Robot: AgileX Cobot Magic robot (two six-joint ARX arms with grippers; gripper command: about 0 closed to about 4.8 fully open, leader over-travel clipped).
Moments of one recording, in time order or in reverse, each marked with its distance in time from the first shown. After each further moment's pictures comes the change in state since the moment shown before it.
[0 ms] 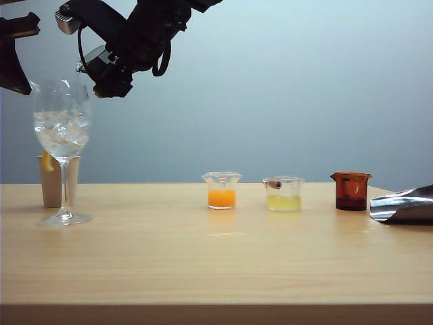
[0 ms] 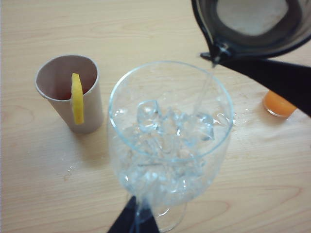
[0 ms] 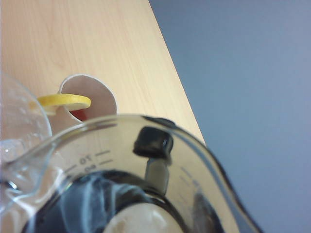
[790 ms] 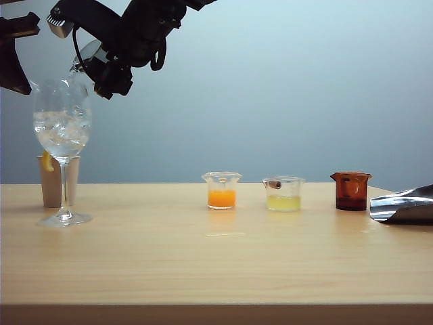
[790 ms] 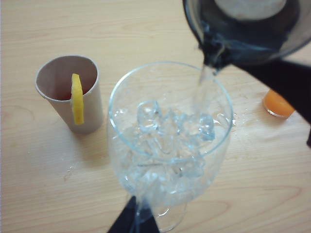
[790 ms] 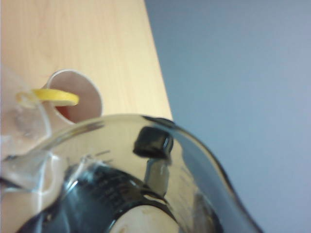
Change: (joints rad) left arm 0.000 0.000 0.000 0.000 0.000 0.000; right arm 0.014 0.000 -0.001 0.045 0.034 -0.159
